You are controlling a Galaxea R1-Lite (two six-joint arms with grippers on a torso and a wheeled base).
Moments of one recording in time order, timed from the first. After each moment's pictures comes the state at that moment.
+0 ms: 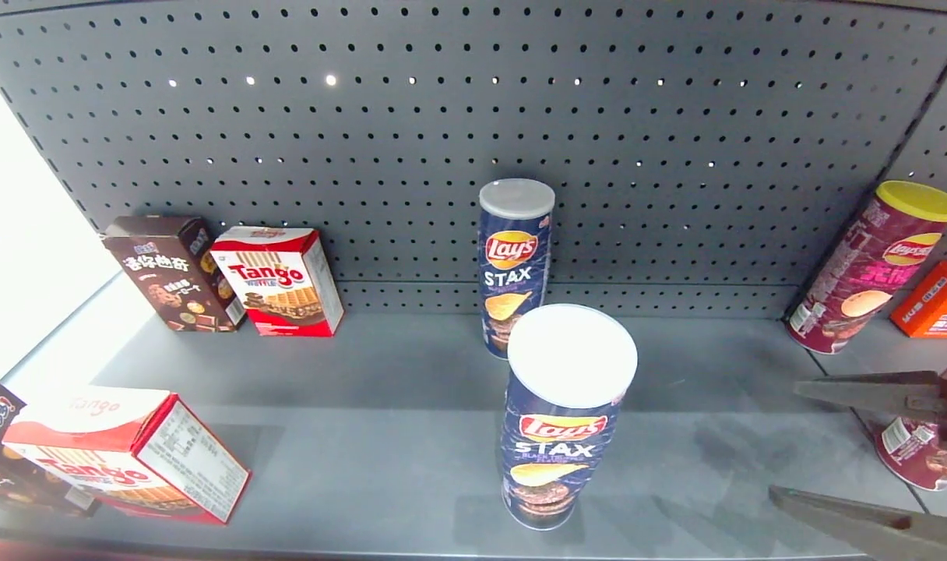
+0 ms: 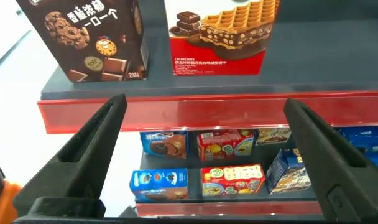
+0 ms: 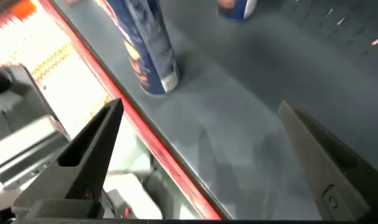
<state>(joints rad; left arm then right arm) 0.00 0.00 0.00 0.00 -0.02 0.02 0.65 1.04 -0.73 0.04 0.17 -0.13</state>
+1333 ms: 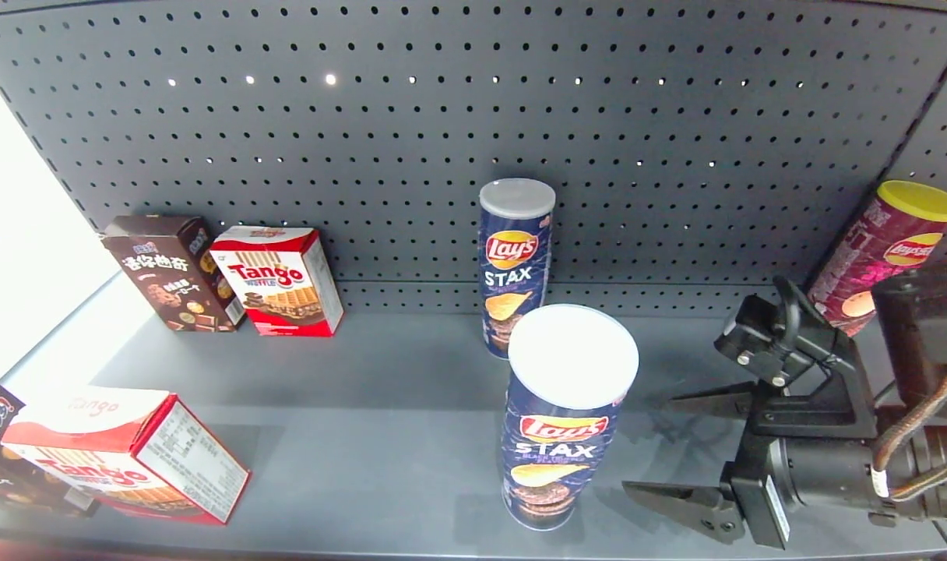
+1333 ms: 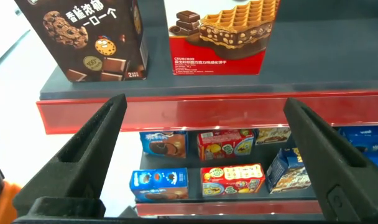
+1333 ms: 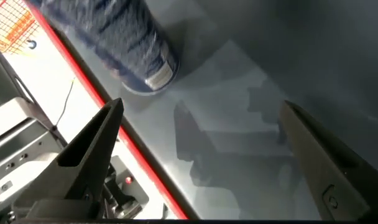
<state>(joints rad) 0.00 0.00 -0.01 0.01 -0.02 0.02 0.70 1.38 -0.79 -0.04 0.13 -0.14</state>
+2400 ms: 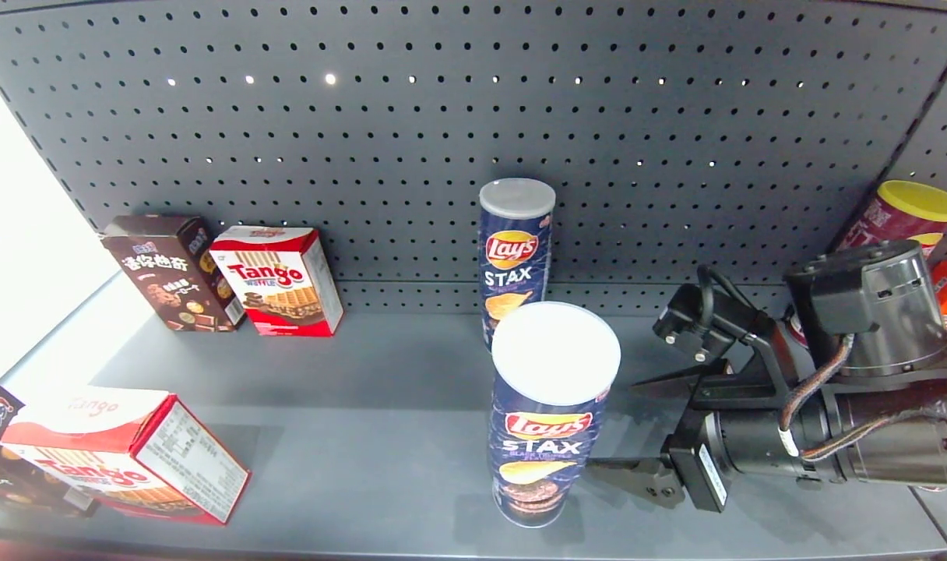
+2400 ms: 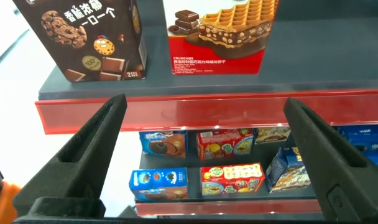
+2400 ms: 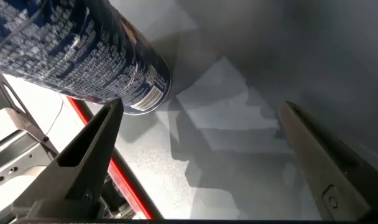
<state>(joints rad) -0.01 0.00 -0.01 0.01 -0.02 0.02 0.71 1.49 -0.89 -0.05 0.13 -0.15</state>
